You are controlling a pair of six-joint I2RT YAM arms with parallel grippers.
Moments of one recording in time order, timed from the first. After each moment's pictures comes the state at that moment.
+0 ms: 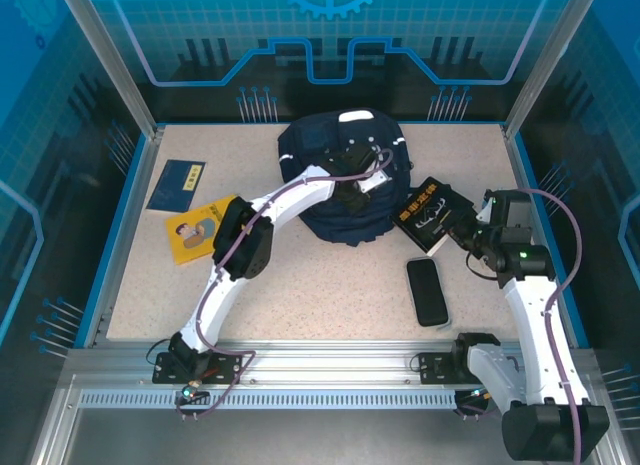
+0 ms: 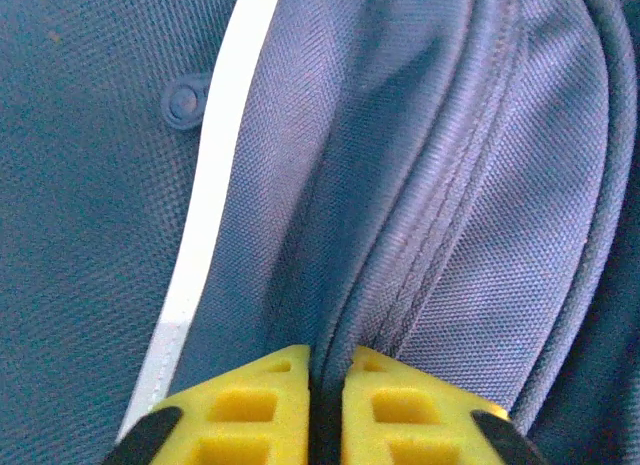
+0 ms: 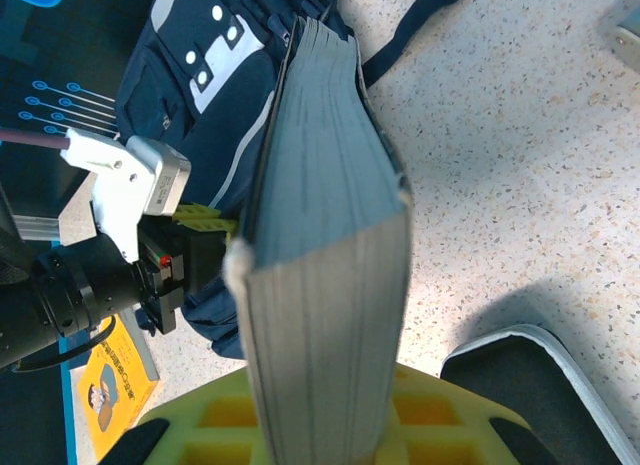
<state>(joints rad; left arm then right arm) -0.66 2.34 2.09 -0.83 -0.03 0.27 -0.06 0.86 0.88 -0.76 -0.30 0.72</state>
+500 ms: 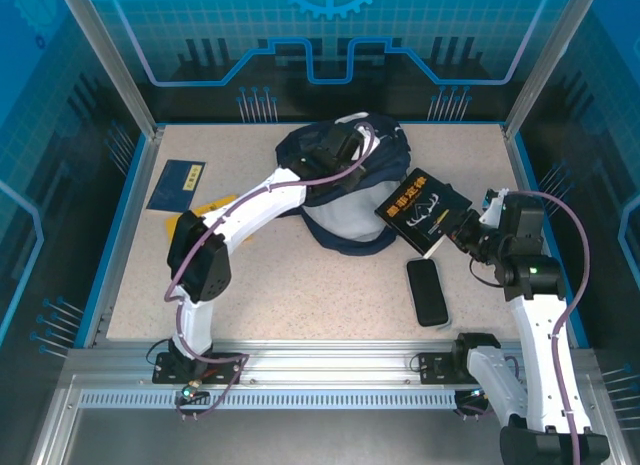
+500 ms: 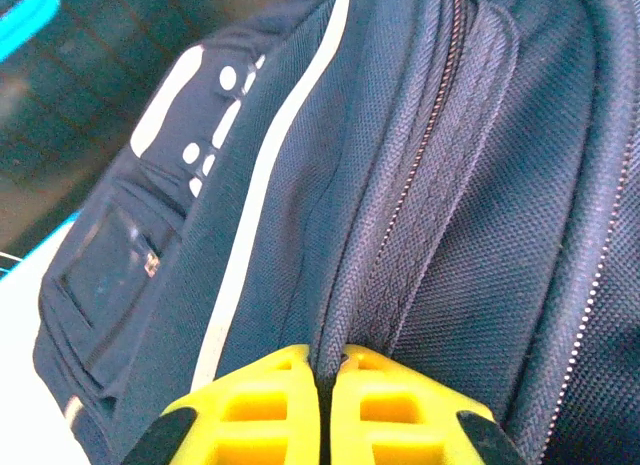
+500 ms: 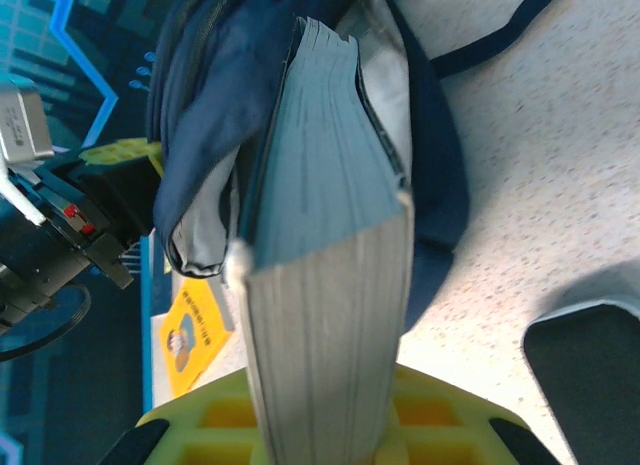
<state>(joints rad) -0.69 1.97 1.83 -0.52 -0.23 0.14 -0.06 0.77 0.92 -0.80 -0.47 0.74</state>
